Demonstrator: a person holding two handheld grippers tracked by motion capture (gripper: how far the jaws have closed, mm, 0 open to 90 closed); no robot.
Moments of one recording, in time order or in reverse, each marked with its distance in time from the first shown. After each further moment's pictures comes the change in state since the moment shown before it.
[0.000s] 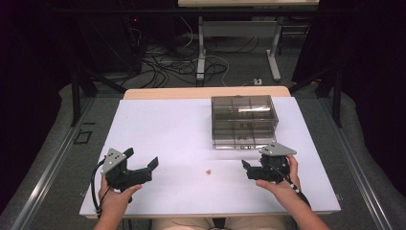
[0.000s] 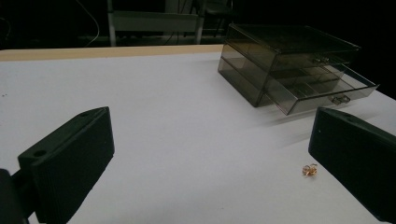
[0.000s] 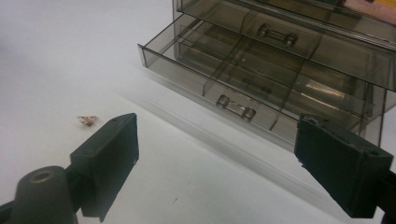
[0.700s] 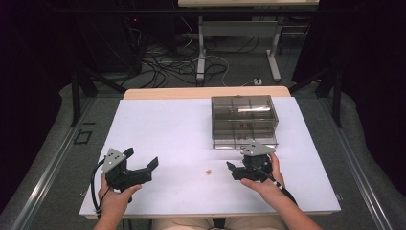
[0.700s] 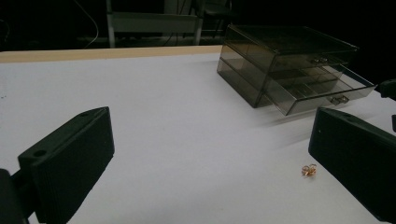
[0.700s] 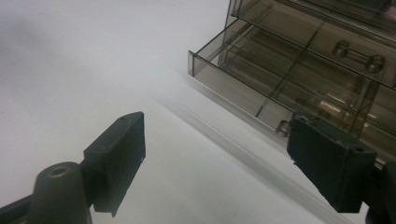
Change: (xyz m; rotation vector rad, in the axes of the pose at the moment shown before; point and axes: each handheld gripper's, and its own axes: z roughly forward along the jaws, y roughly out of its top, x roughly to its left) left arm 0.000 0.000 0.000 -0.004 -0.005 0.001; right arm 0.030 0.010 0.028 0.021 0.091 -0.074
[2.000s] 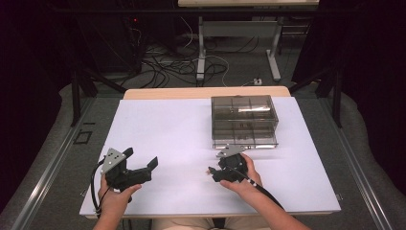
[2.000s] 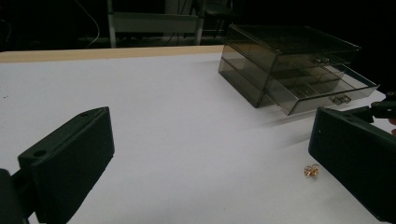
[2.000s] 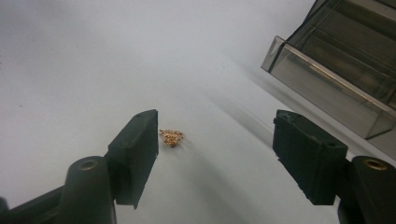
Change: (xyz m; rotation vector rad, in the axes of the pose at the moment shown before) left arm 0.002 0.000 0.000 0.000 0.004 0.003; right arm 0.039 0.007 0.051 0.129 0.085 -0.037
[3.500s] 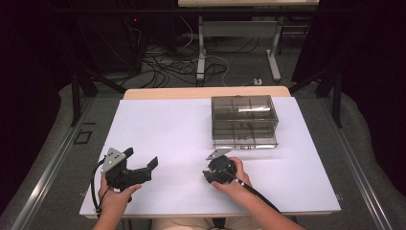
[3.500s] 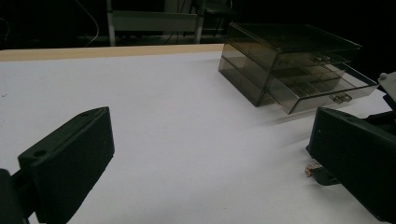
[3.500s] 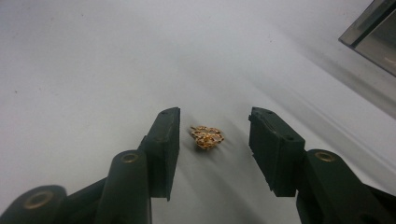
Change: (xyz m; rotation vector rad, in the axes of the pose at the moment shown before) left arm 0.001 0.000 0.001 0.006 -0.003 -0.001; right arm 0.014 -0.002 0.036 0.104 0.065 -0.001
